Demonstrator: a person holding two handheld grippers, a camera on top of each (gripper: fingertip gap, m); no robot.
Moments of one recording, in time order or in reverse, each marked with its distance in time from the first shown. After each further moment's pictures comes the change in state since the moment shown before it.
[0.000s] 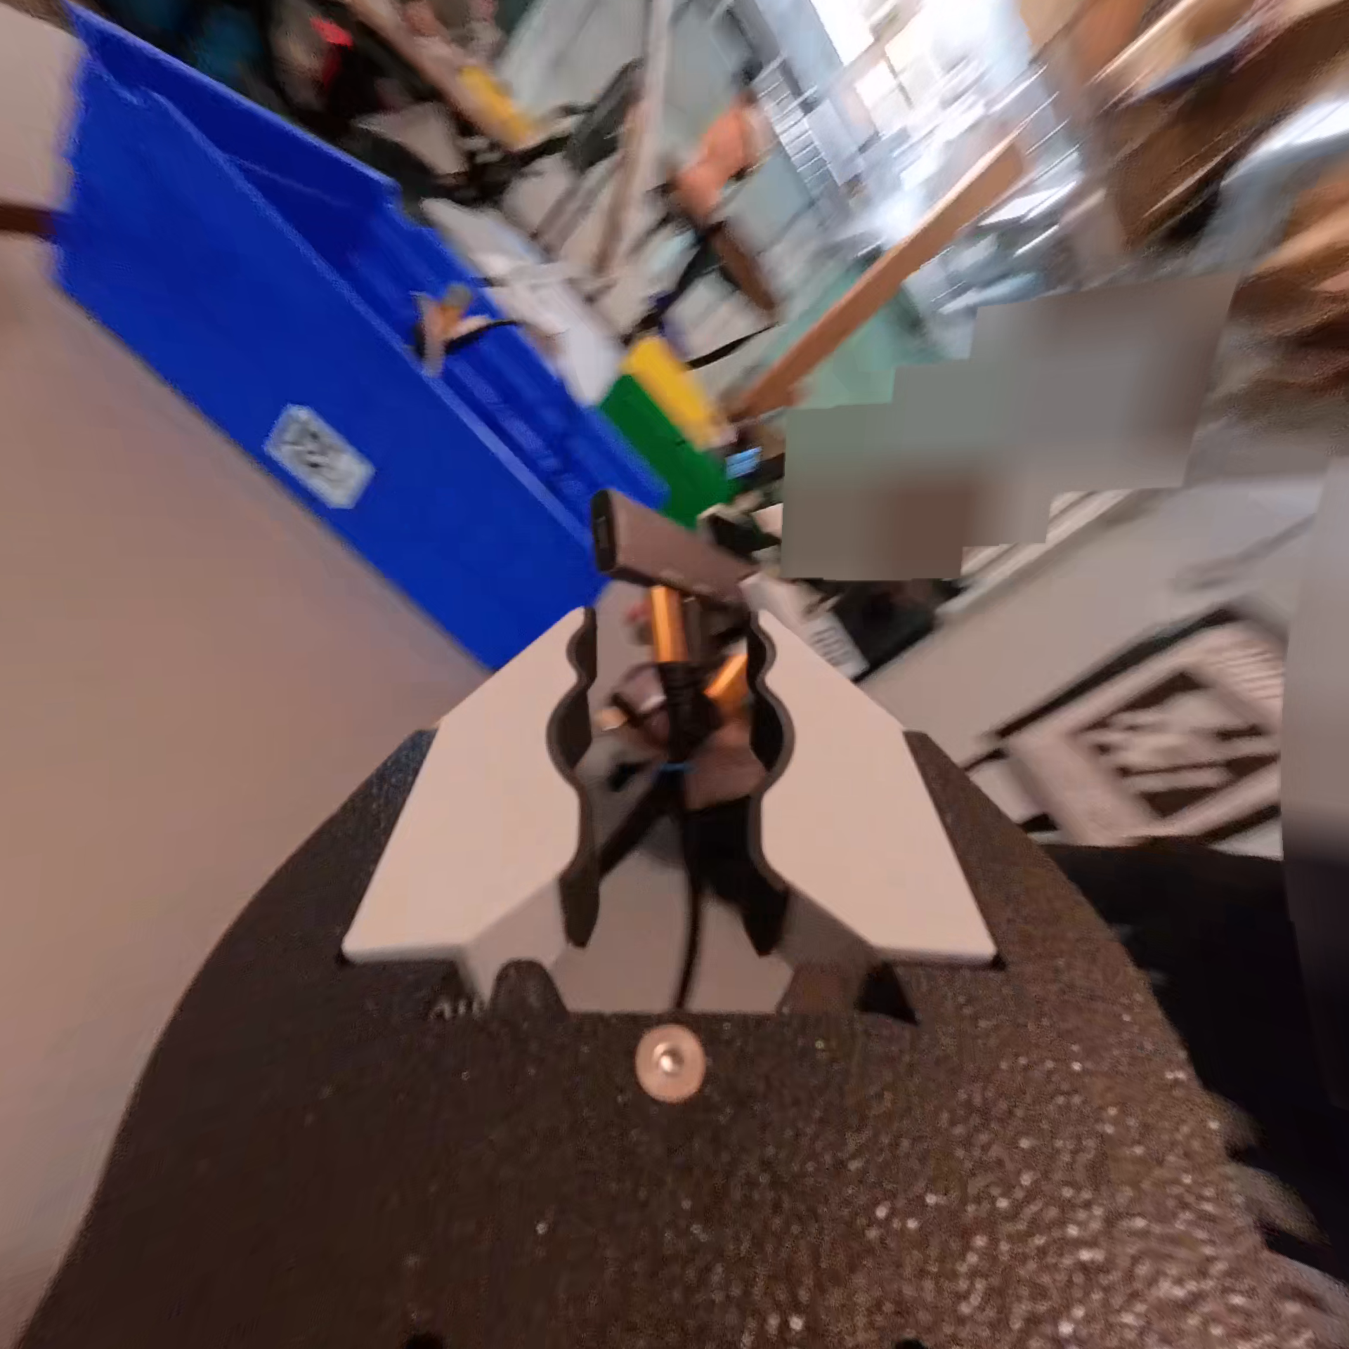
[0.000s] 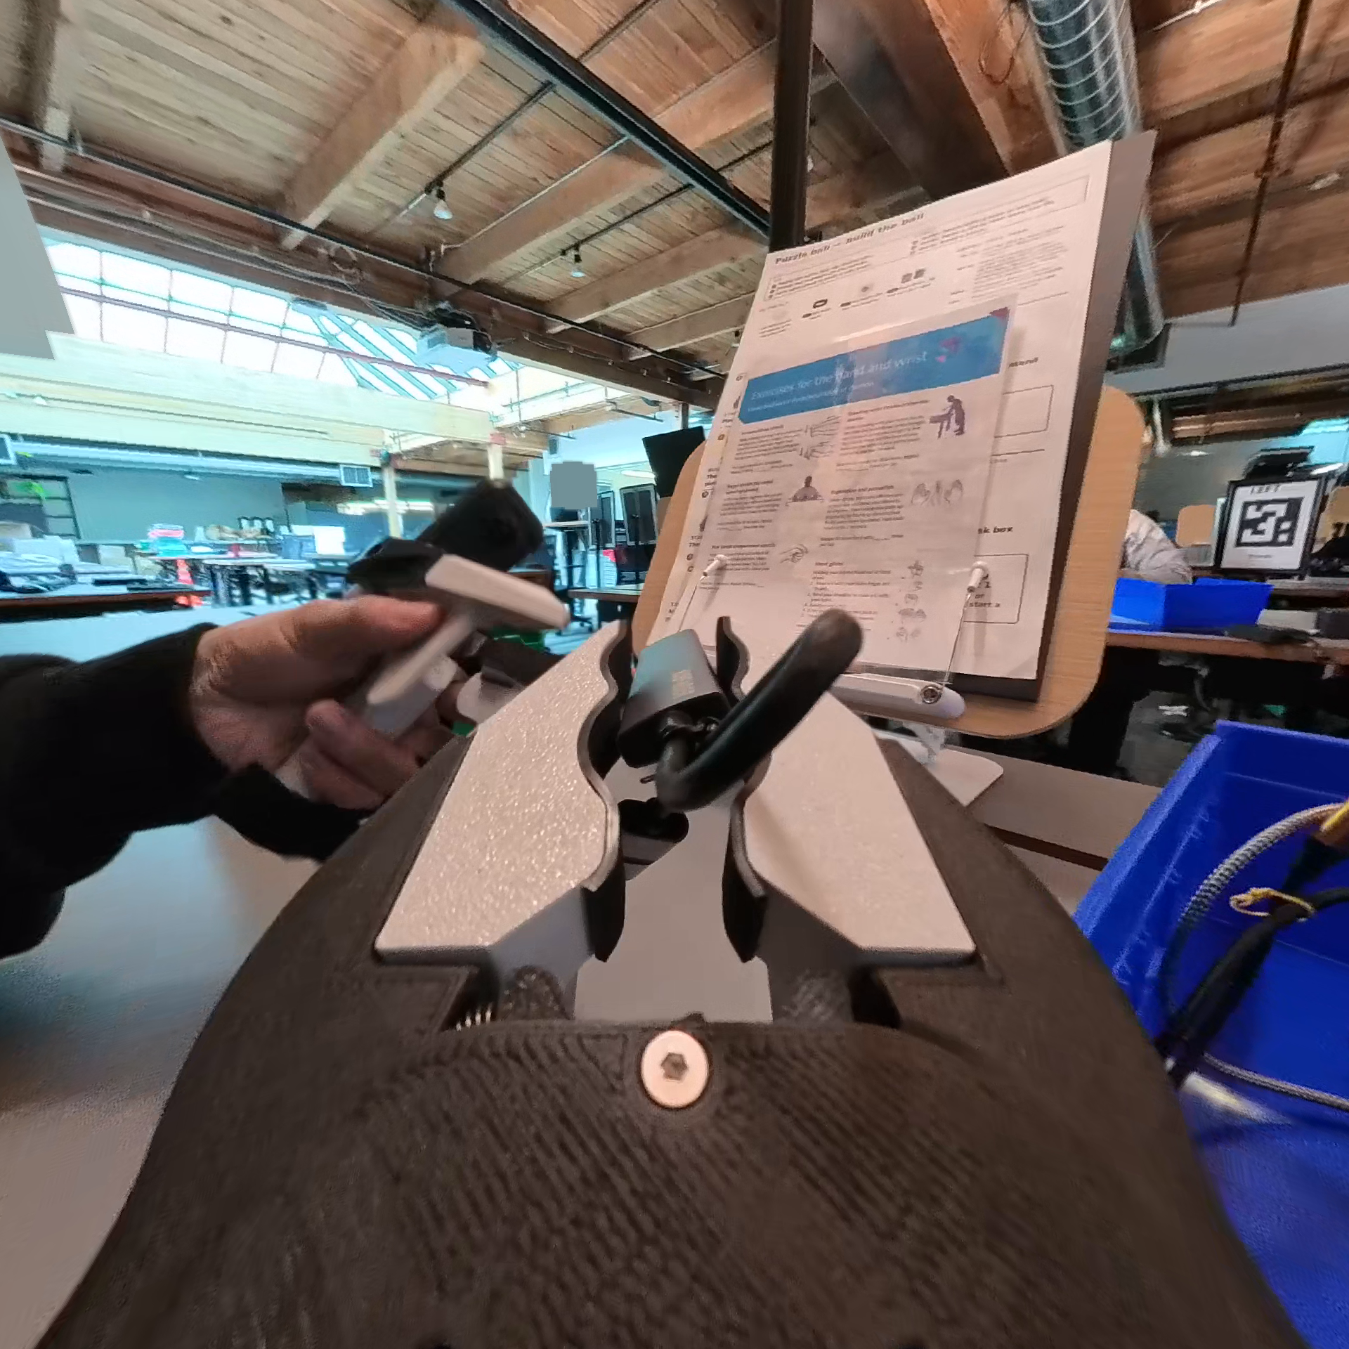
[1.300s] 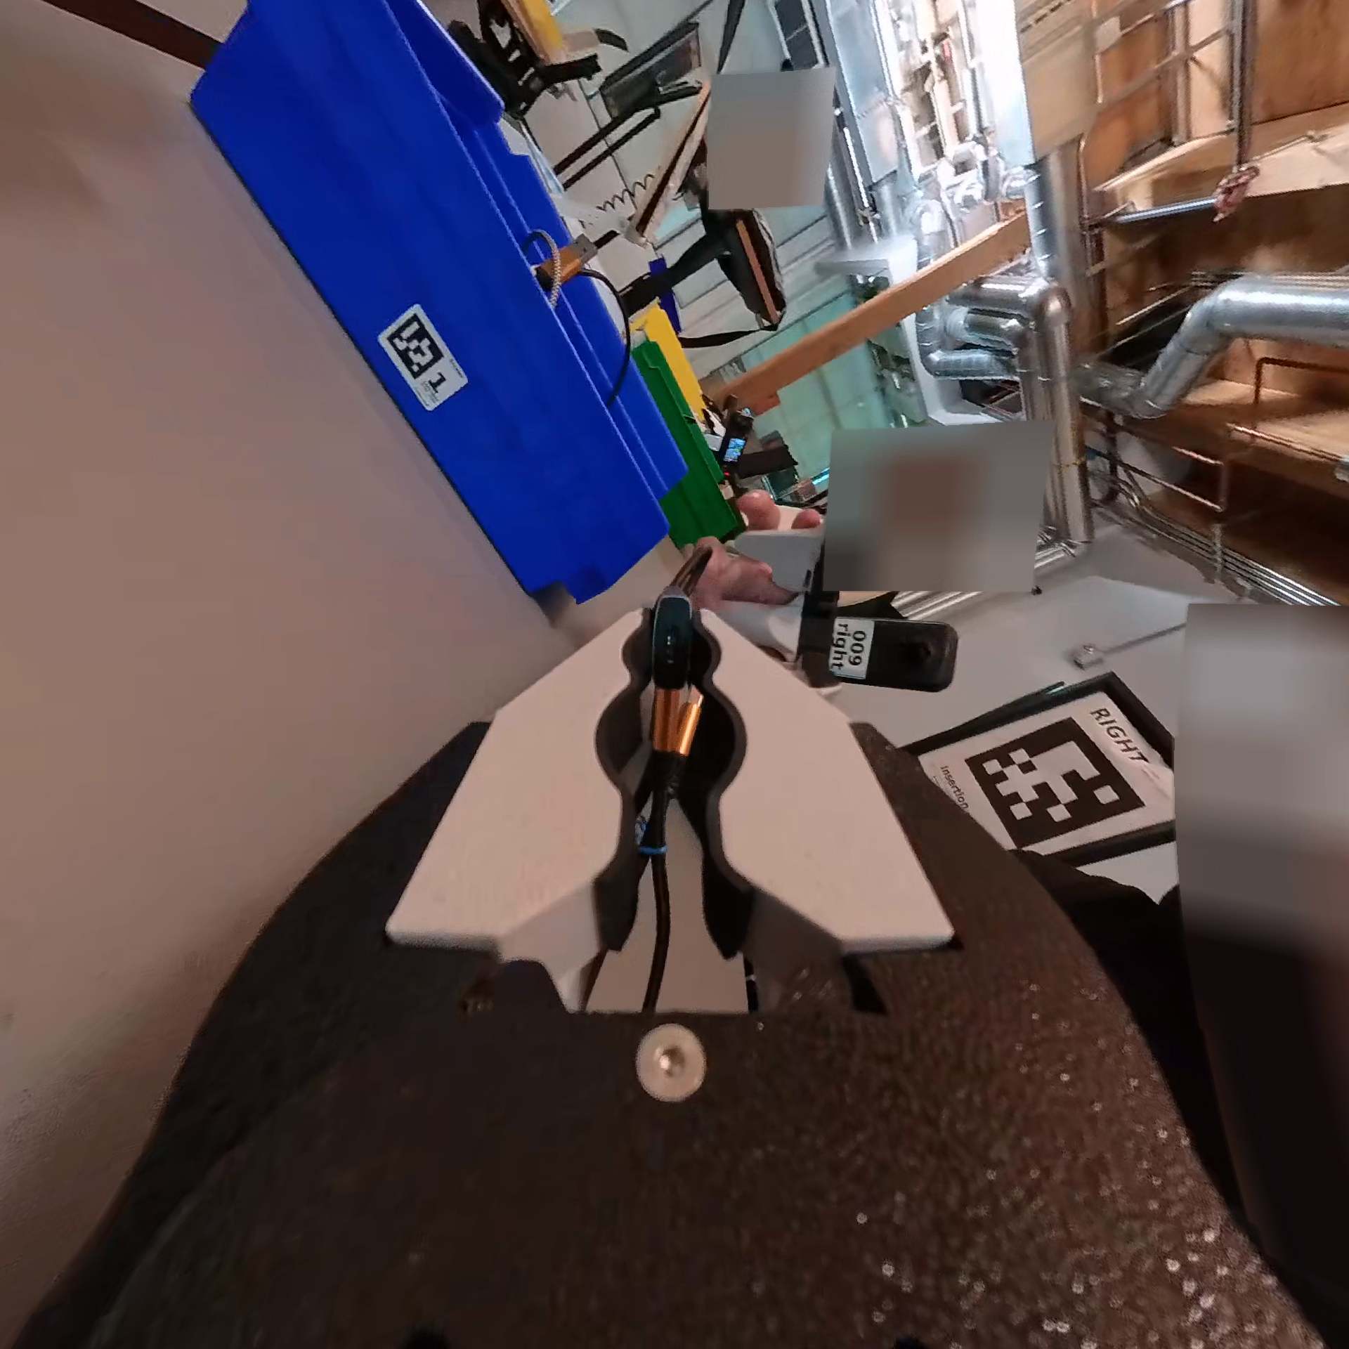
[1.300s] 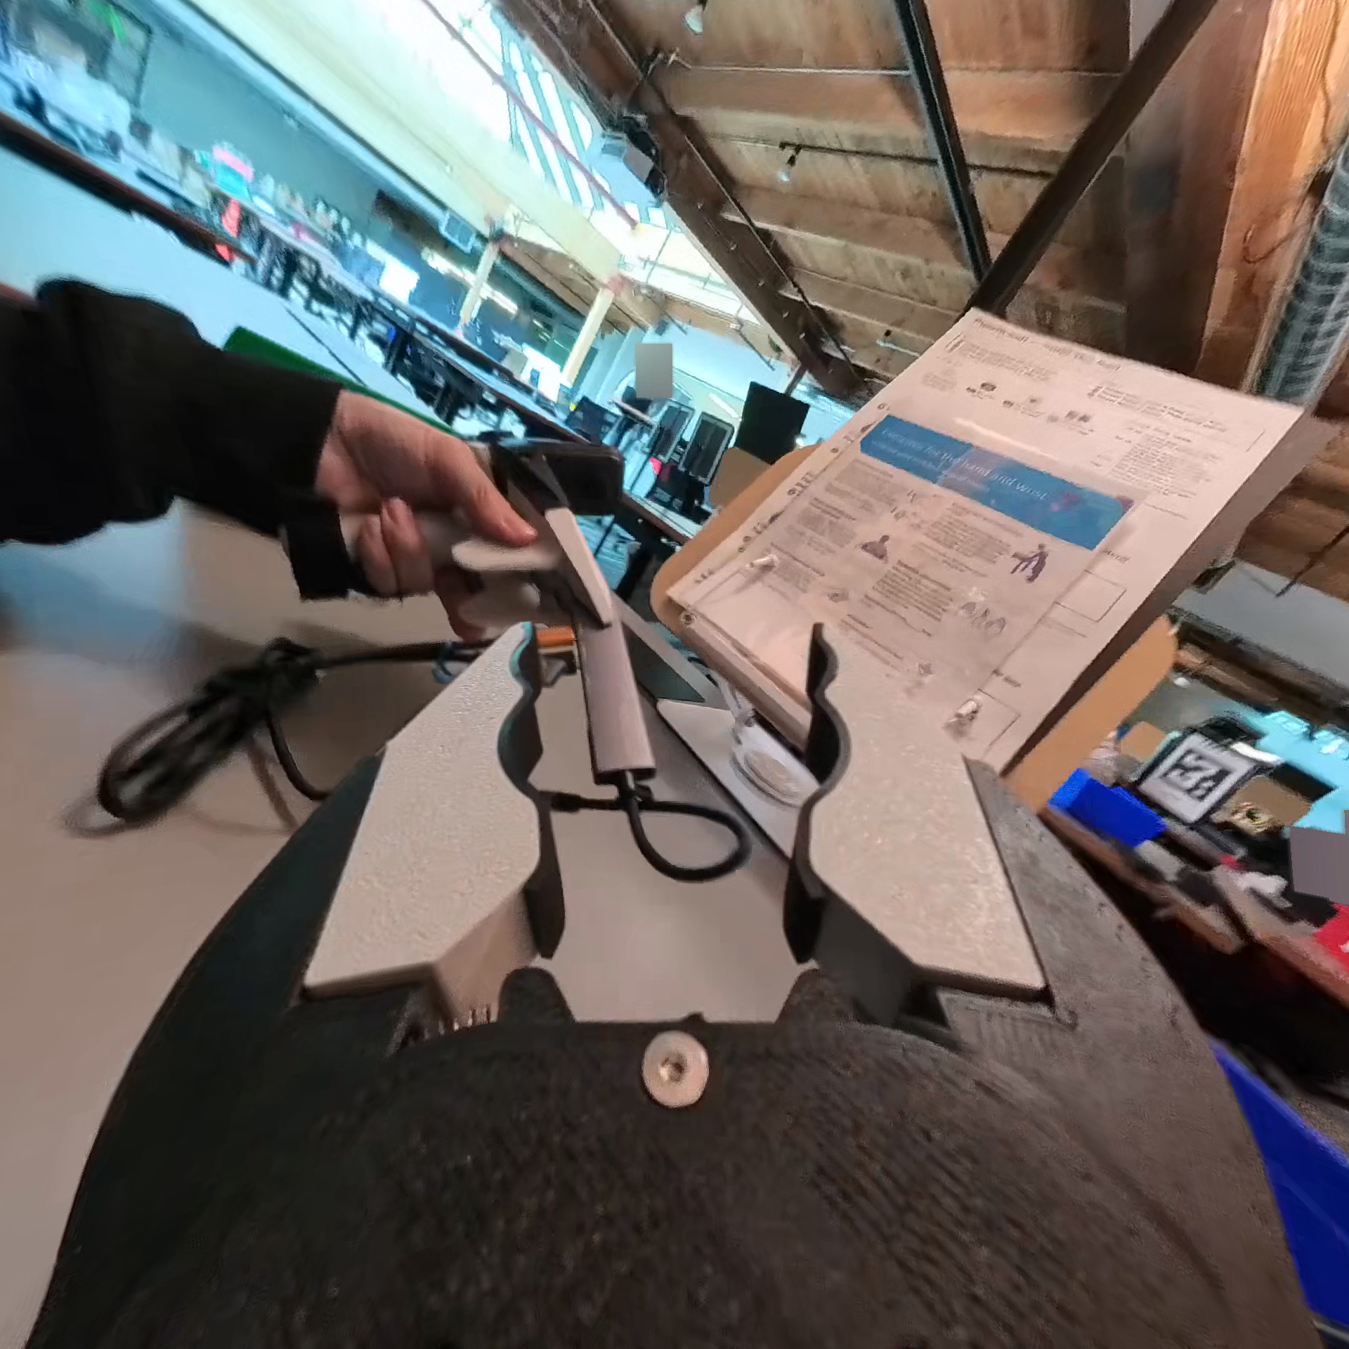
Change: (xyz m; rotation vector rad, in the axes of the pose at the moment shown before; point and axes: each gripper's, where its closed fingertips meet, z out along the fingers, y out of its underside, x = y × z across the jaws) left arm -0.037 -0.002 -0.050 -0.035 0.018 -0.263; right arm -0.026 -0.002 -0.016 -0.108 -0.232 -0.489
